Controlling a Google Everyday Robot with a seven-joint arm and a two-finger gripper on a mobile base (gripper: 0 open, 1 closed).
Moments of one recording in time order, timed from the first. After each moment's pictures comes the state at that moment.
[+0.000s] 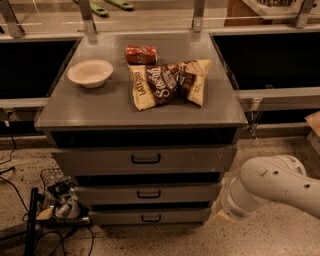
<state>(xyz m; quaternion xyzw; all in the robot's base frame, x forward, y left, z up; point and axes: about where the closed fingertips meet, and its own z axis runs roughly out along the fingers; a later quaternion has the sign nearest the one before) 0.411 -0.187 0.583 -0.54 0.83 0.06 0.11</state>
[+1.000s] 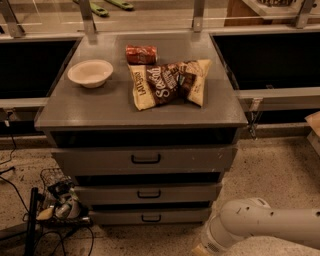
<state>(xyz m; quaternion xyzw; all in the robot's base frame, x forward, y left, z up) 0.351 -0.127 0.455 -0.48 0.86 0.16 0.09</state>
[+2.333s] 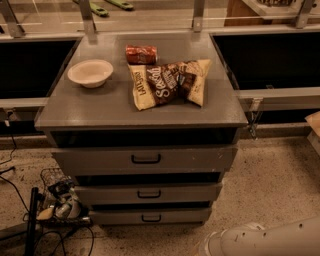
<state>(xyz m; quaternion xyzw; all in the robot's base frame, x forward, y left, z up) 0.345 -0.121 0.387 -0.43 0.88 0.16 0.14</state>
